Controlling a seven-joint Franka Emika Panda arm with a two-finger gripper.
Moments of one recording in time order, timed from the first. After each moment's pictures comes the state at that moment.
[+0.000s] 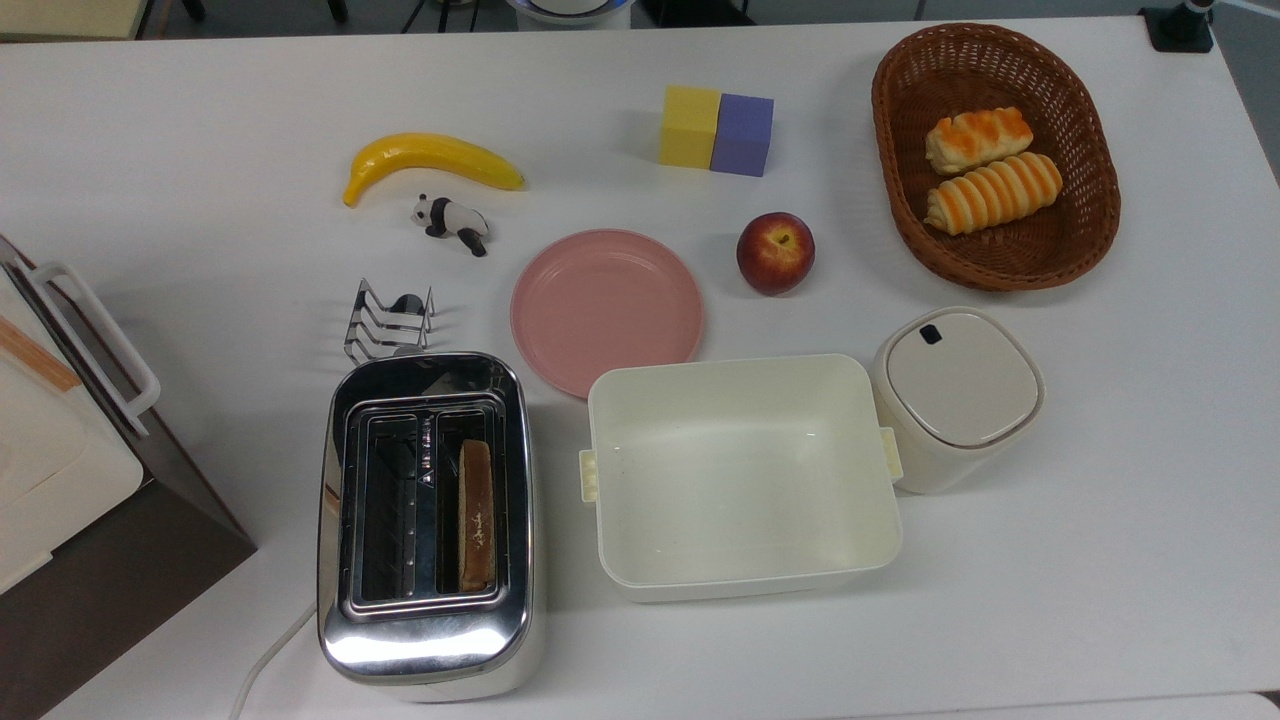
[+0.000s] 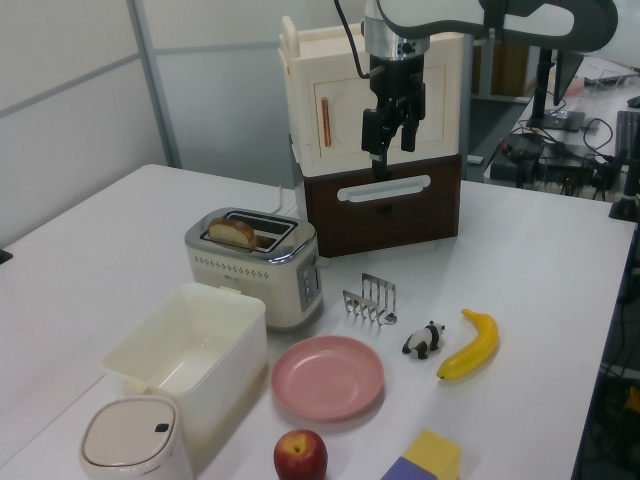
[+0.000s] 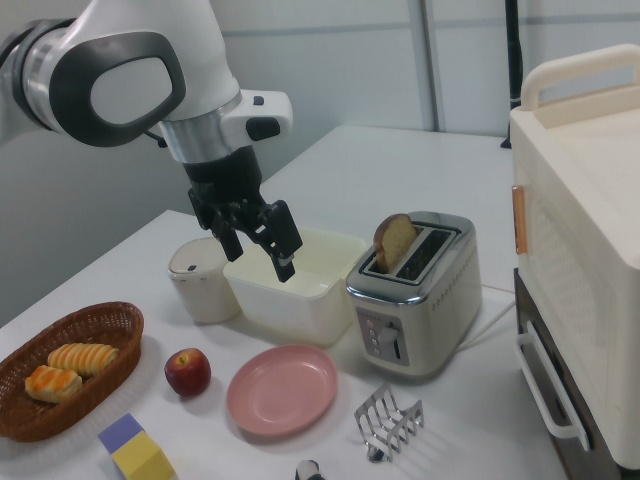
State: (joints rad) arm -0.06 0.06 -0.08 -1.40 0.00 1.50 -0.11
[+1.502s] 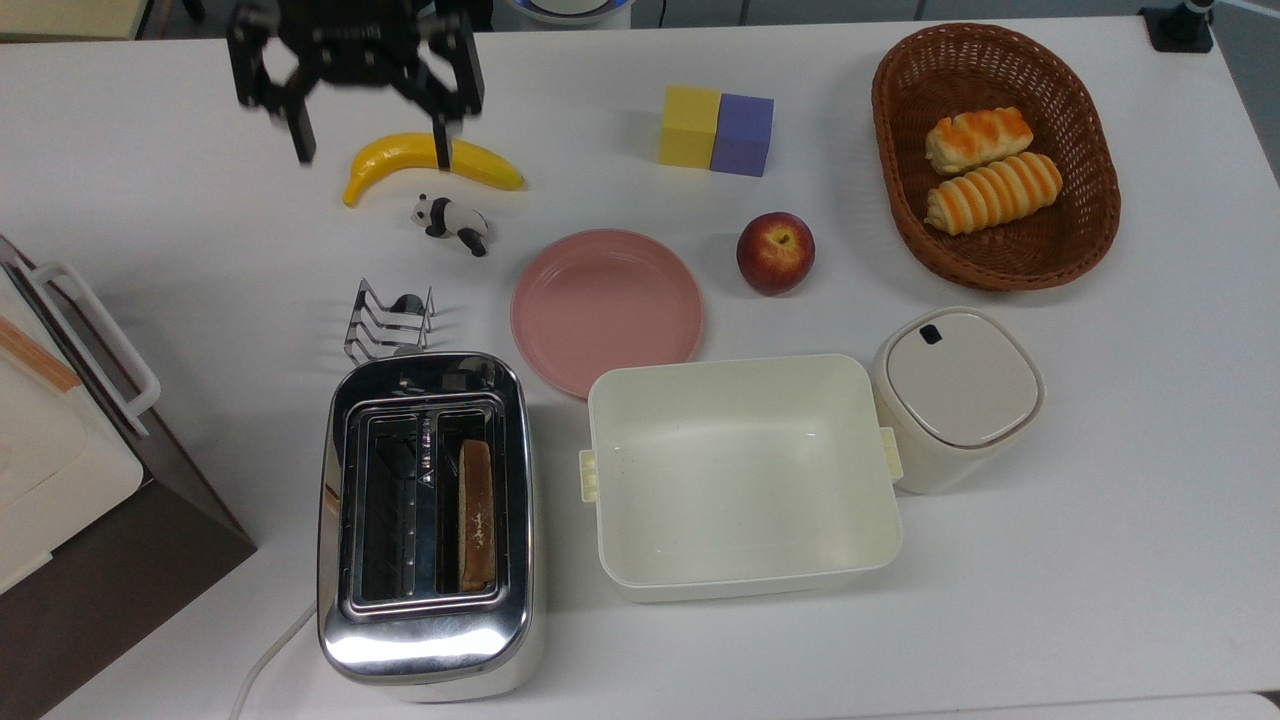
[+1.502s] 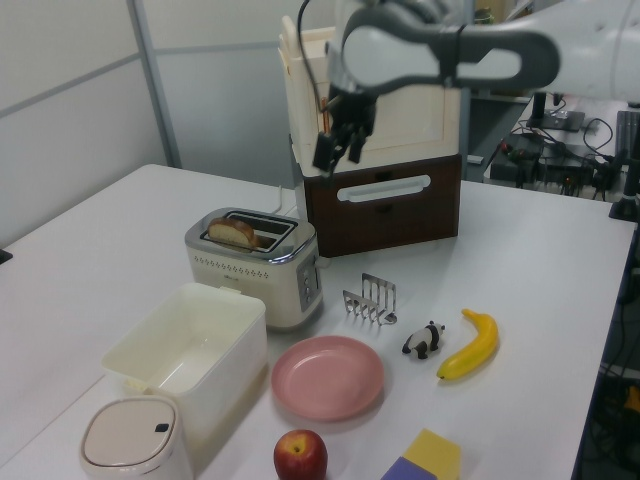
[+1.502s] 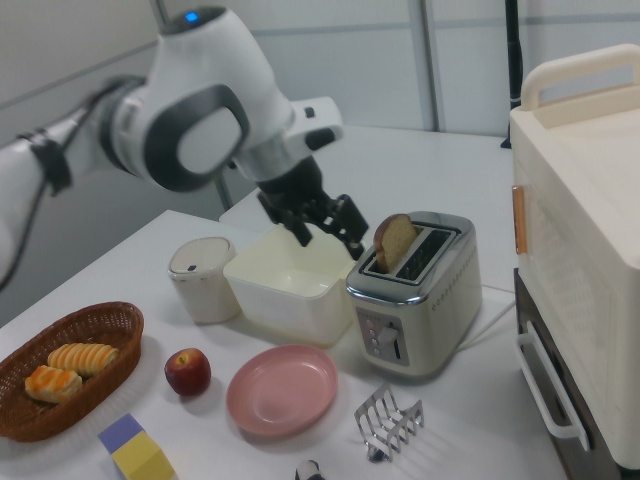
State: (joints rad) arm -0.05 0.20 -0.08 -1.42 0.00 1.90 -0.14
